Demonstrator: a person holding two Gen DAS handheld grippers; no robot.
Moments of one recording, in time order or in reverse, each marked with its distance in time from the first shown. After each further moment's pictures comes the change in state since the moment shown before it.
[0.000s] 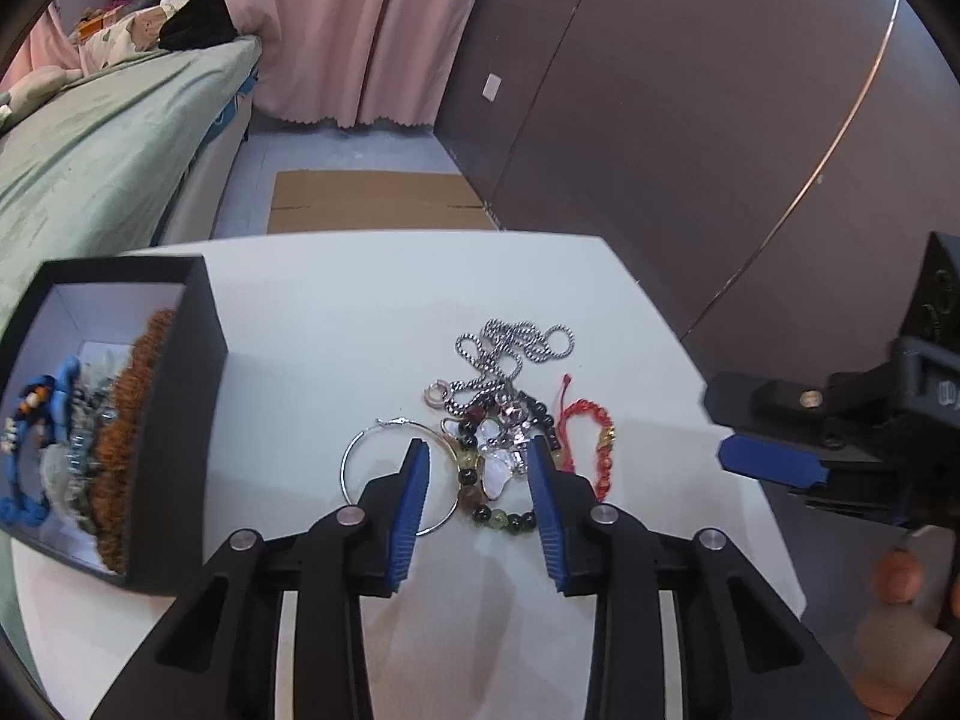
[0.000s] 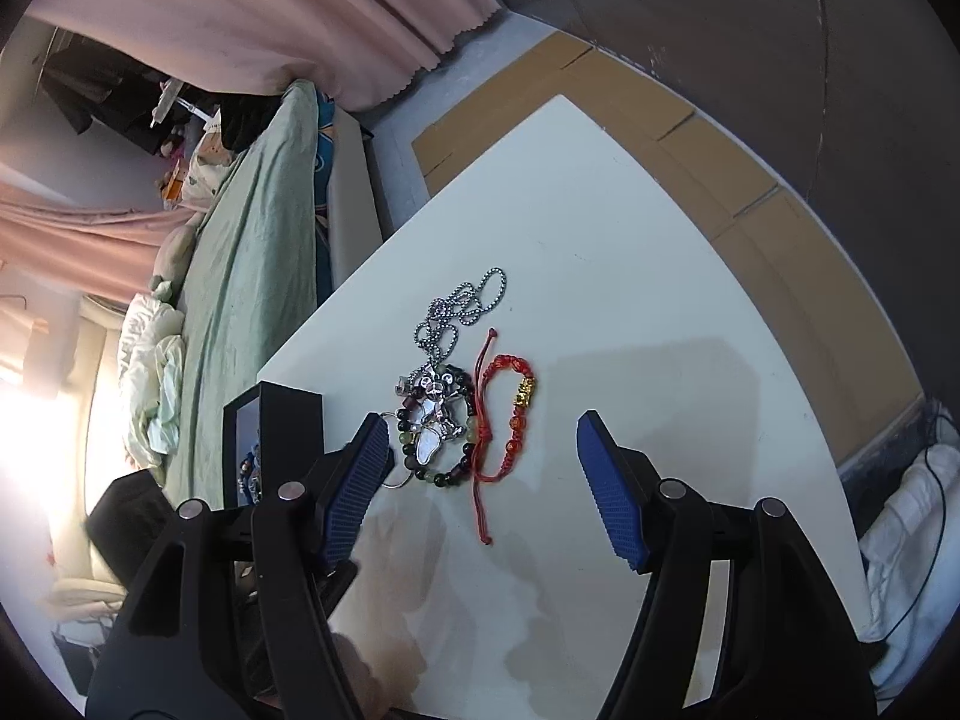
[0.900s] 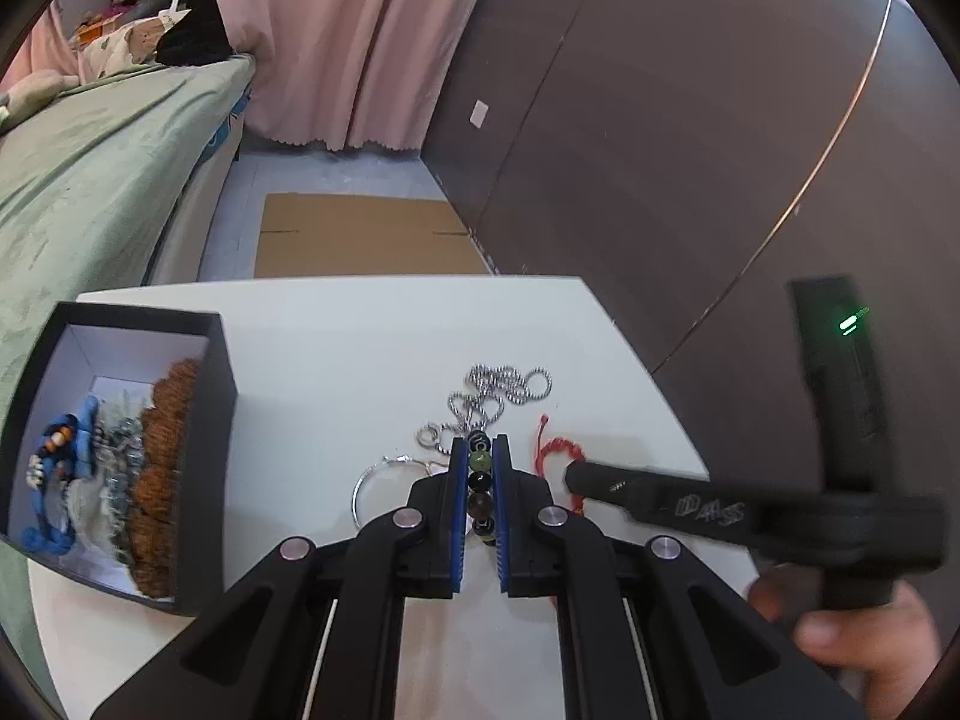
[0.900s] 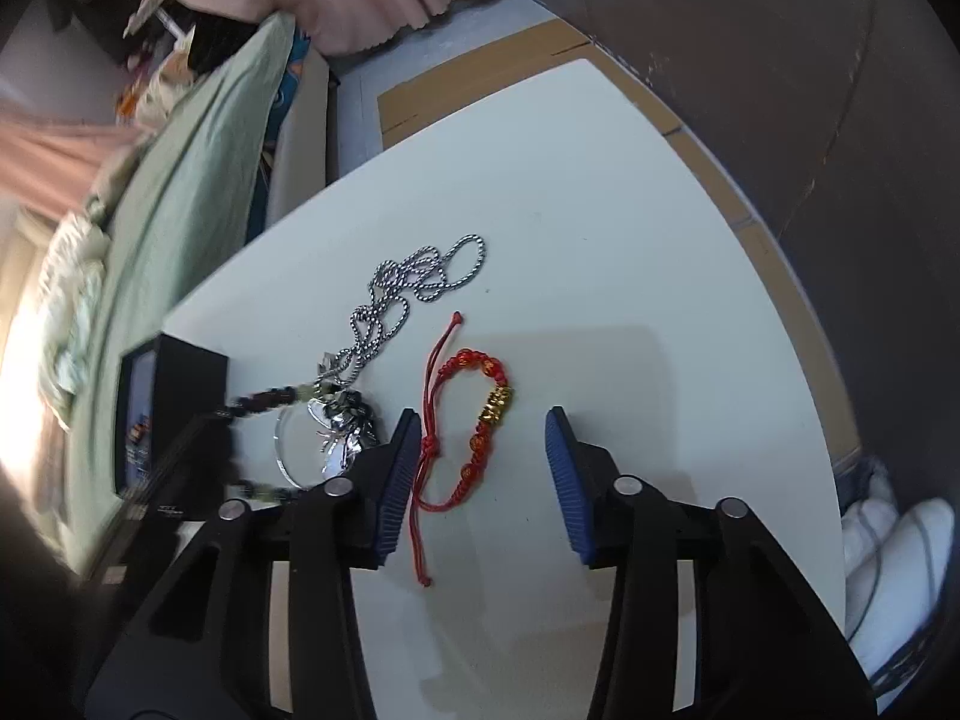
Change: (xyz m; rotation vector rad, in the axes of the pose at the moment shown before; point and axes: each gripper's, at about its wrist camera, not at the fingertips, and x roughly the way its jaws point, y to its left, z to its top) left arm -0.033 0.008 0.016 -0.007 -0.070 -0.055; right arm 0.055 0.024 0.001 -0.200 0.057 -0.244
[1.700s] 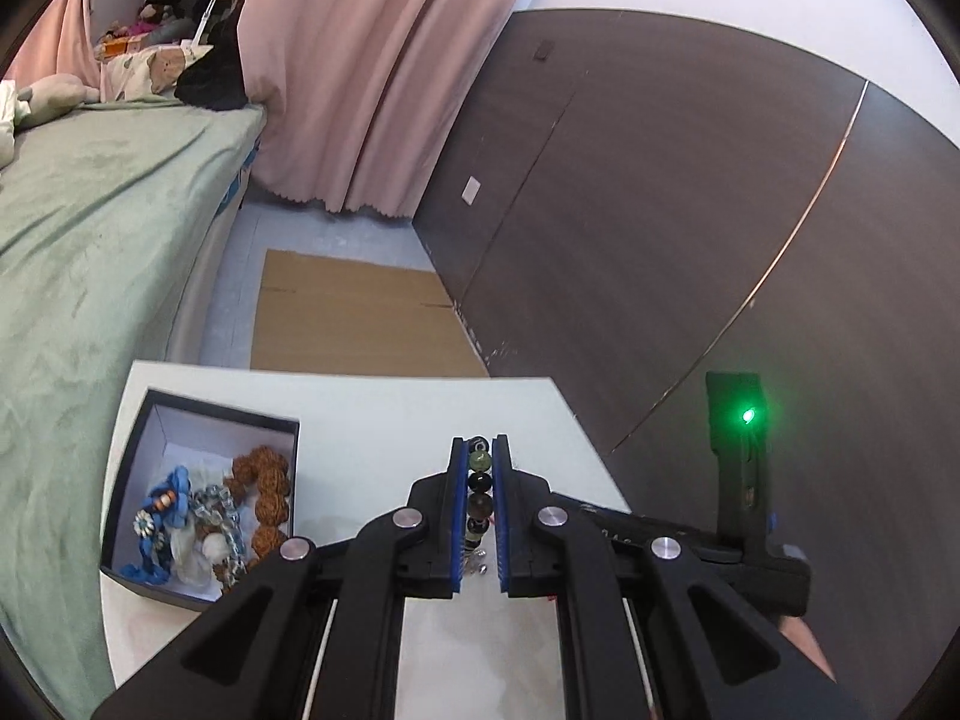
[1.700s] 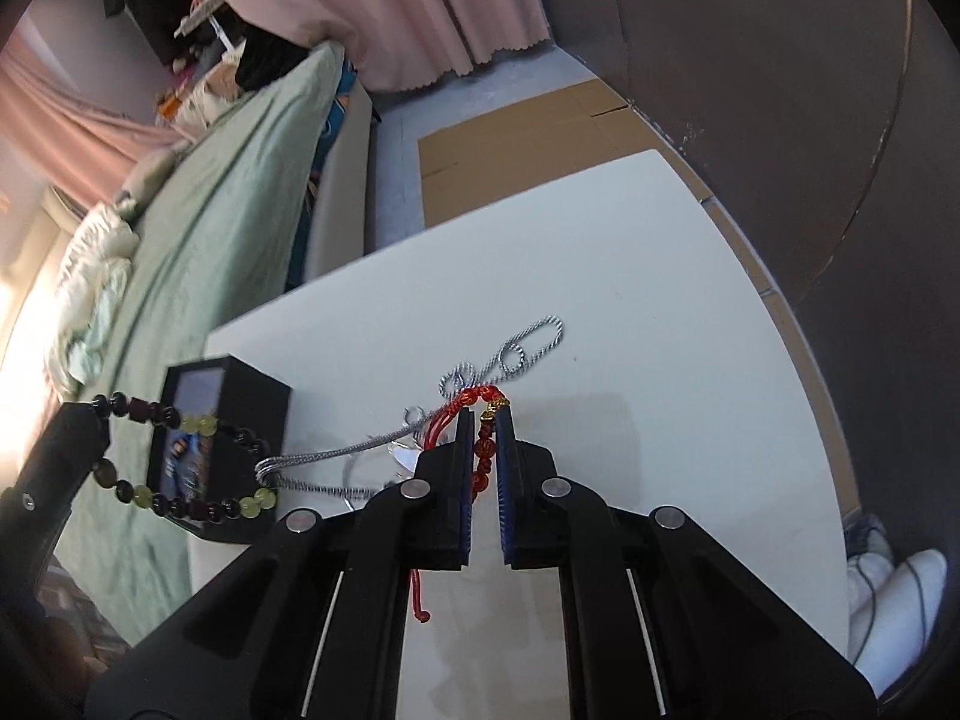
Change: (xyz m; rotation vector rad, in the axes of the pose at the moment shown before) left arm -0.093 0.006 0.028 -0.041 -0.162 -0.056; right arm -0.022 0.035 0.002 -0.058 -0.135 0.052
